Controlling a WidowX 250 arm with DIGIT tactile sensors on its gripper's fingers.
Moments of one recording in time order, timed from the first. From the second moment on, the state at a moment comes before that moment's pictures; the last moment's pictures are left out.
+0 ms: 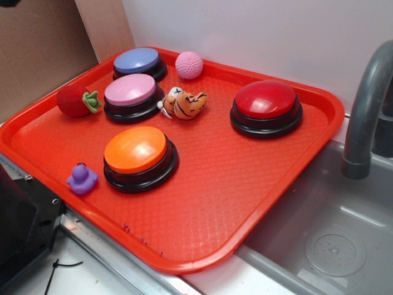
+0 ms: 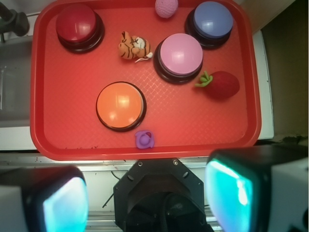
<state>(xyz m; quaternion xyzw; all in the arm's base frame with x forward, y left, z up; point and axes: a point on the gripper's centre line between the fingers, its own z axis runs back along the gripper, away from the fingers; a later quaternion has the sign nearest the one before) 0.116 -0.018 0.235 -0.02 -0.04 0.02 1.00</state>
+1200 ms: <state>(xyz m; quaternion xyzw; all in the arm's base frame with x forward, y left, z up) 0.182 0.001 0.174 -0.10 -0.10 0.42 0.90</state>
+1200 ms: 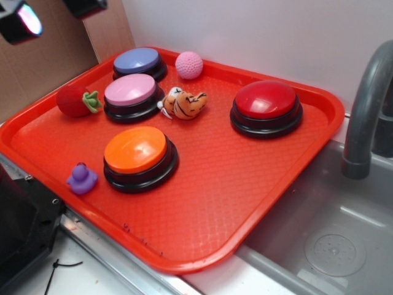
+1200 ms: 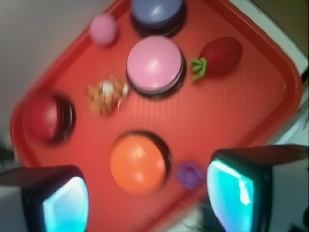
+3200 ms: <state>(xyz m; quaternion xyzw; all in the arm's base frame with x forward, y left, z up) 0.276 -0.029 0.038 -0.03 -0.07 0.51 0.85</state>
